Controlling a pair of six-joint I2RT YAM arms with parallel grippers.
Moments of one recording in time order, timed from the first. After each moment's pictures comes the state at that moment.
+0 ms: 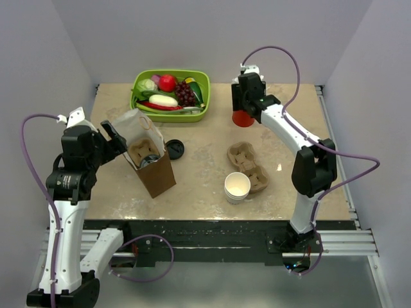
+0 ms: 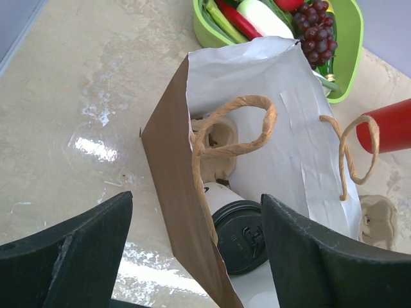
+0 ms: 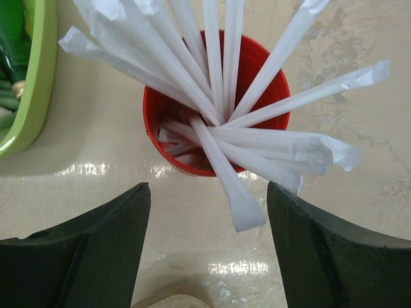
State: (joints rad) left arm -0.03 0.80 1.18 -0.91 -0.14 -0.49; right arm 0.41 1.89 1.67 -0.44 0.42 0.15
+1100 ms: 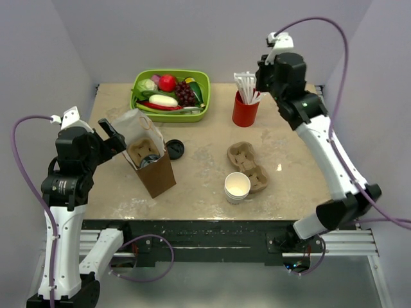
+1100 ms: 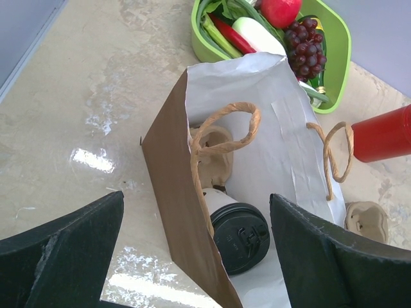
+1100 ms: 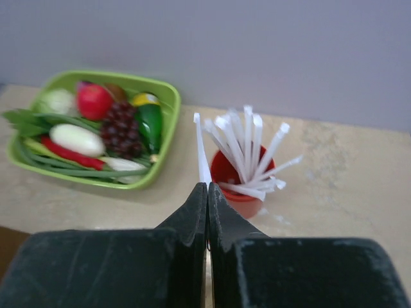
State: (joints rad) left arm -0.03 0.78 1.23 -0.93 -0.15 -0.48; right arm 0.41 1.53 1.76 -0.48 0.25 0.11
